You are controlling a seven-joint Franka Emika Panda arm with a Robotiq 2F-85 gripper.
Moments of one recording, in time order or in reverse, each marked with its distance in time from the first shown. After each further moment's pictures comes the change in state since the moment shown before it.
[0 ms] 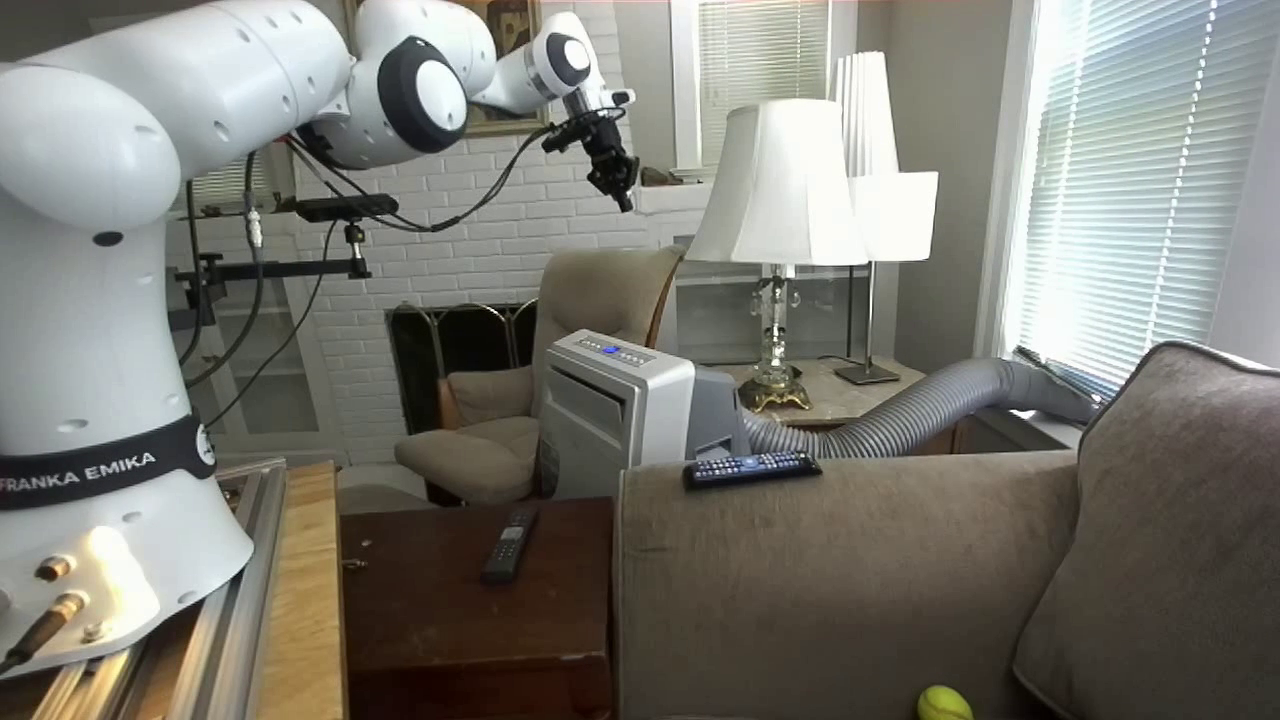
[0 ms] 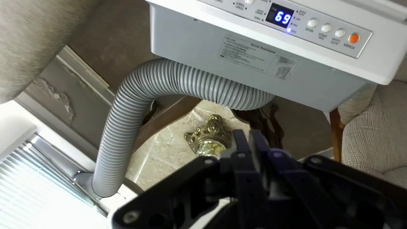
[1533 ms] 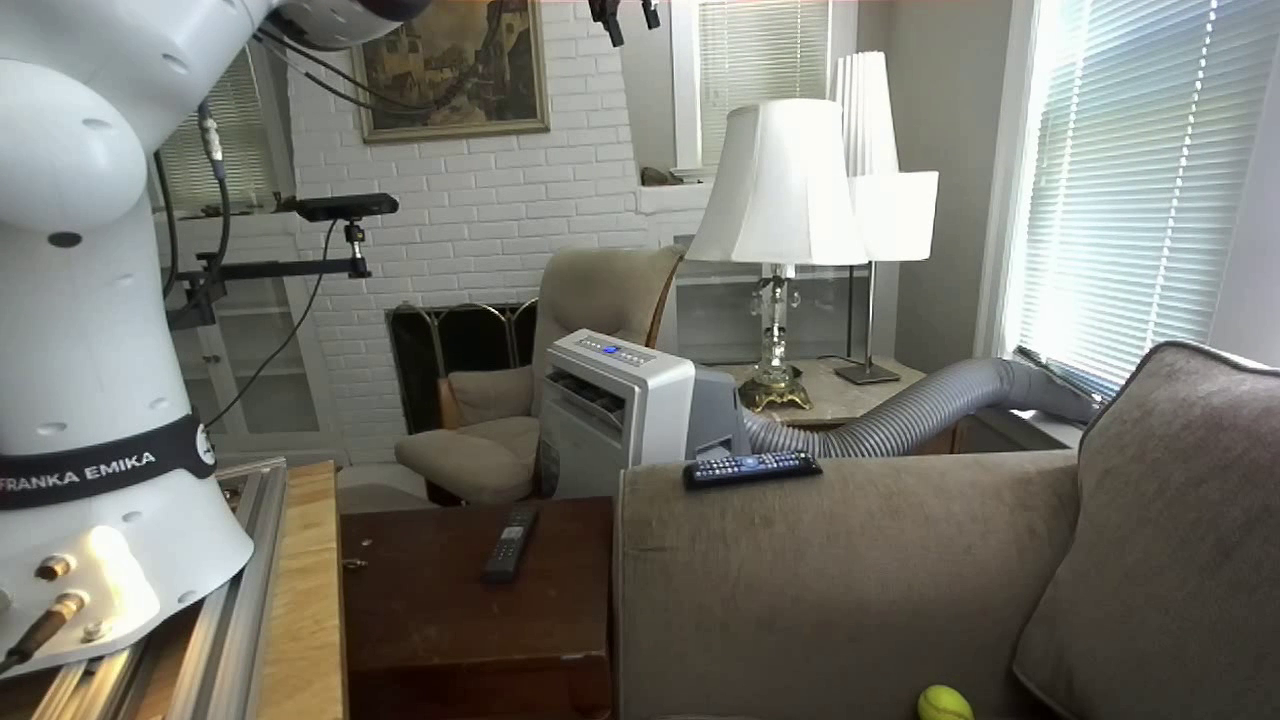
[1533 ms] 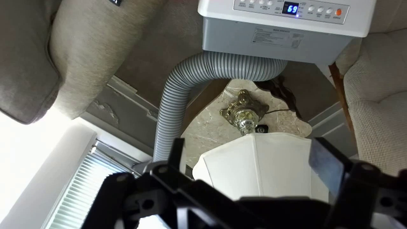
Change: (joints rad) arm -0.190 -0.369 0.073 0.015 0.049 -0.313 -0.009
